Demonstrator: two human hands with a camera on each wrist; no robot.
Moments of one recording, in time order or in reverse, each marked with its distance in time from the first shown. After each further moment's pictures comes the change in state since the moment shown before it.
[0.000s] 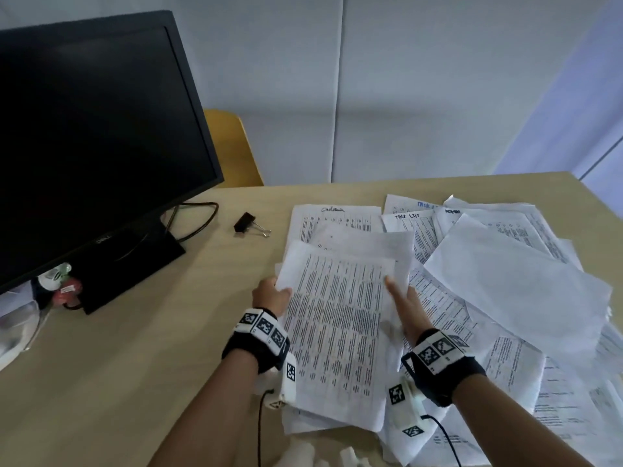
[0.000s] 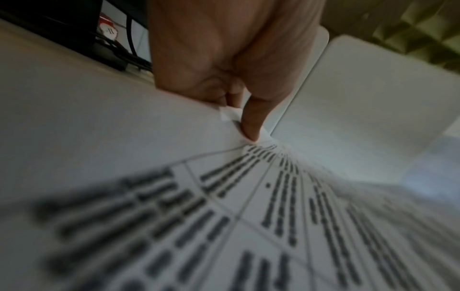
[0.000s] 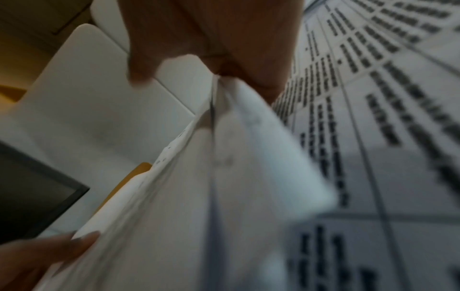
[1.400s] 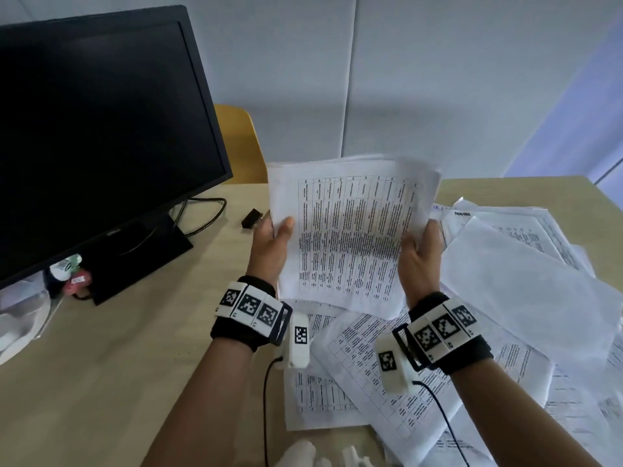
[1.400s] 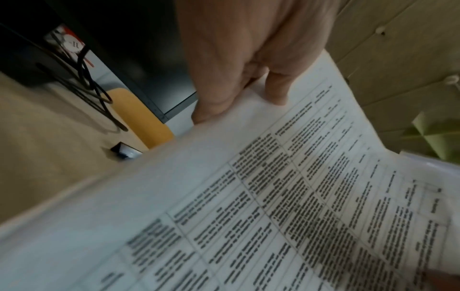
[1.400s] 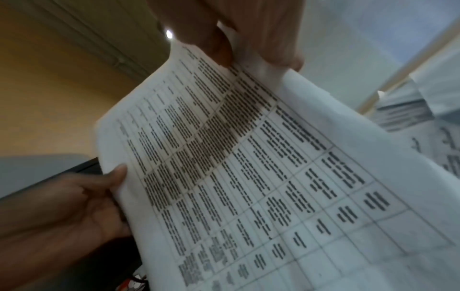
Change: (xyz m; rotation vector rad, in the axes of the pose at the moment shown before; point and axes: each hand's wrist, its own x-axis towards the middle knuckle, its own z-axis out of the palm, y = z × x) left_hand -0.039 0.070 -0.058 -0.815 0.002 0.506; right_hand -0.015 -0.089 0.028 0.040 0.320 -0.561
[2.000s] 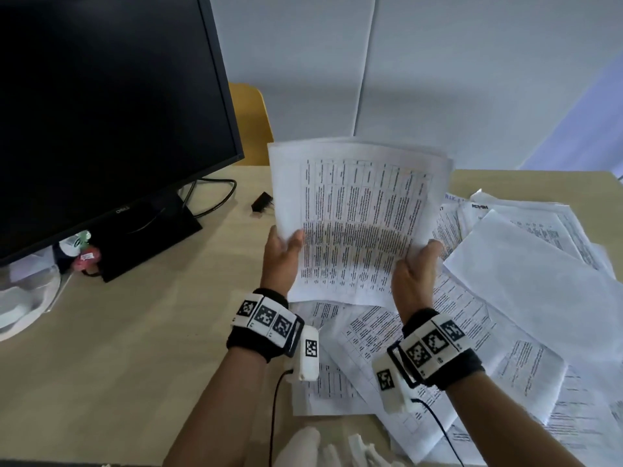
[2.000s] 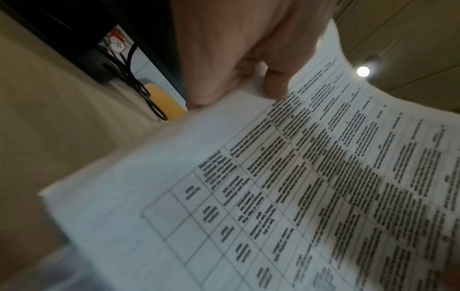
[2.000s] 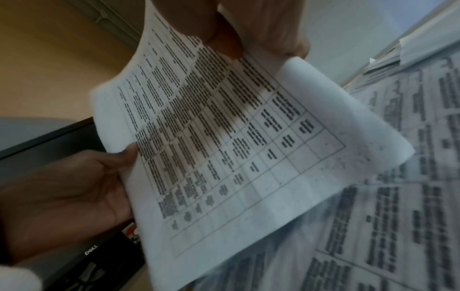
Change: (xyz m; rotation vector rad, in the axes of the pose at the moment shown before) left_hand -0.010 -0.048 -0.011 0.115 0.162 -0.212; right_hand -0.030 0.029 0.013 -0.128 -0.073 0.020
